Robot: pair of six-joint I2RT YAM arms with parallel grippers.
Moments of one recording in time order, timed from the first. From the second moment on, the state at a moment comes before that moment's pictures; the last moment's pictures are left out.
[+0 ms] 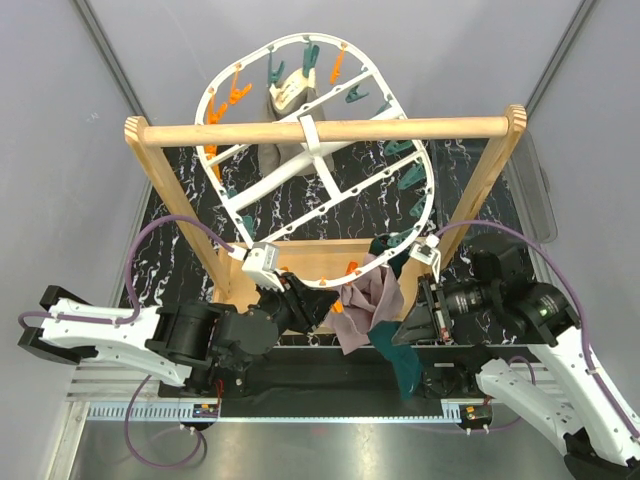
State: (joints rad) left arm -1.70 0.96 1.10 -0.54 -0.96 -1.09; right arm 0.54 0.70 1.03 -0.96 -1.05 0.41
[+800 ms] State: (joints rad) left arm -1.70 0.93 1.10 -0.48 -0.86 -1.19; right arm 0.67 0.64 1.10 -0.60 -1.27 0.40
